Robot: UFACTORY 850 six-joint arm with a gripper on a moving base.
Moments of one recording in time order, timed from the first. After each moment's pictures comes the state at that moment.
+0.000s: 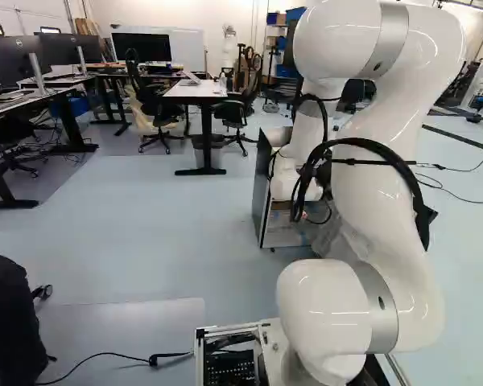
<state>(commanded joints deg) -8.2 -26.8 -33.2 77.1 78.1 0.0</state>
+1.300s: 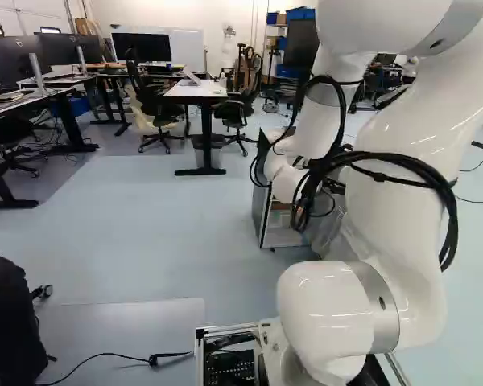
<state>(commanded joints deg) -5.3 -11.4 -23.0 49.4 68.0 0.0</state>
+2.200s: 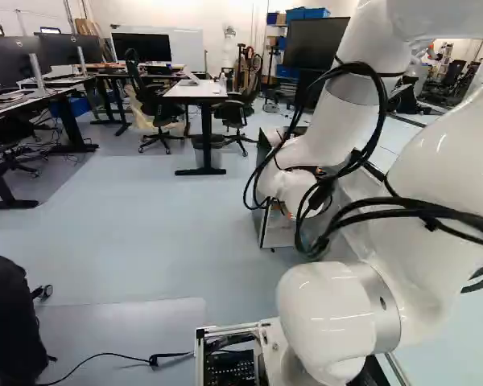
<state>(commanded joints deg) -2.2 4.5 -12.6 20.8 57.6 0.0</state>
